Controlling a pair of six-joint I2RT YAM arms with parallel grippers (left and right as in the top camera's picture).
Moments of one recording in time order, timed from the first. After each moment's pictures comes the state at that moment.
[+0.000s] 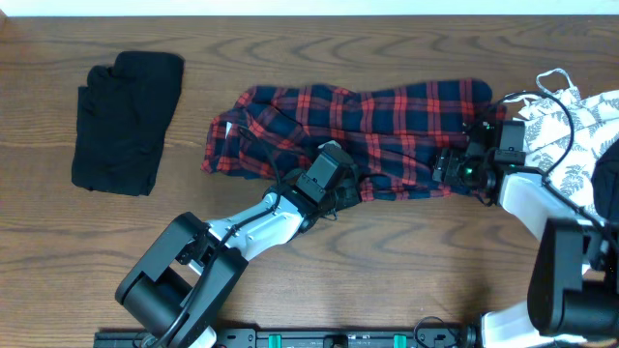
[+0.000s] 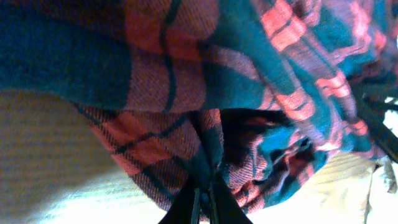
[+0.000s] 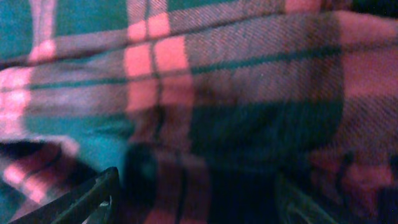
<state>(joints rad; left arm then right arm) -0.72 1.77 0.86 0.01 0.18 -1.00 -0.09 1.70 0.79 -0.16 -0.26 0.18</state>
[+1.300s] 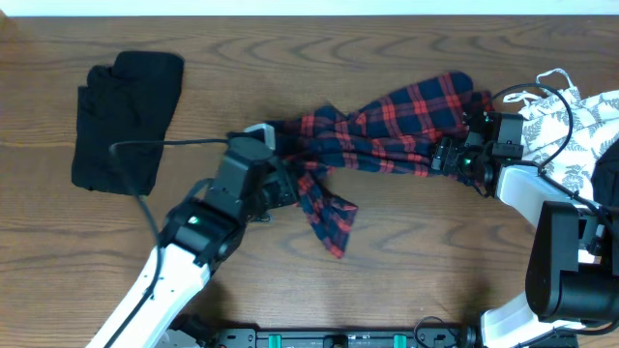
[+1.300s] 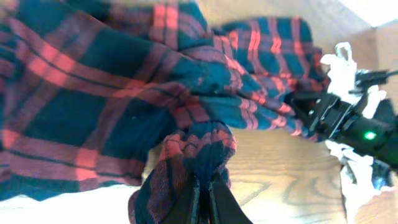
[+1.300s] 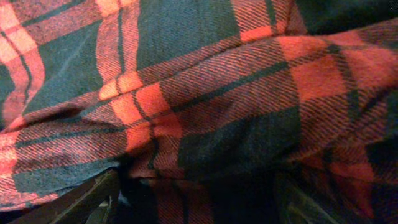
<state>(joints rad) -0.49 1.11 0.86 -0.50 0.13 -0.75 -0.09 1.76 0.83 -0.09 -0.25 0.20</state>
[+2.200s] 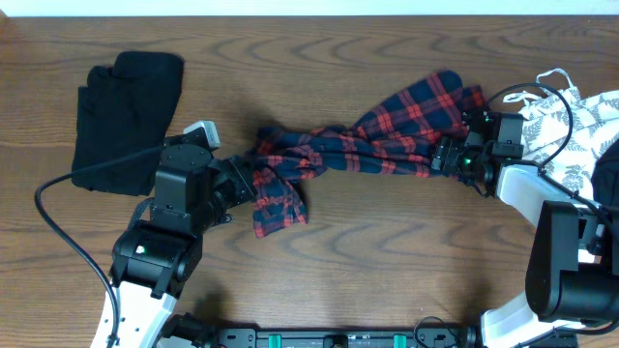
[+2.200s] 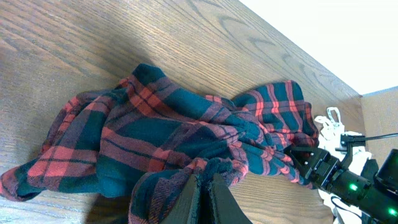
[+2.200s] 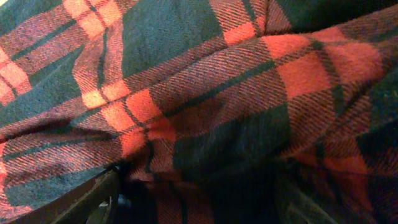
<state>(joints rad) -0.28 0.93 0.86 -0.58 0.13 -0.72 -0.09 1.76 0.83 -0.09 -0.25 0.20</state>
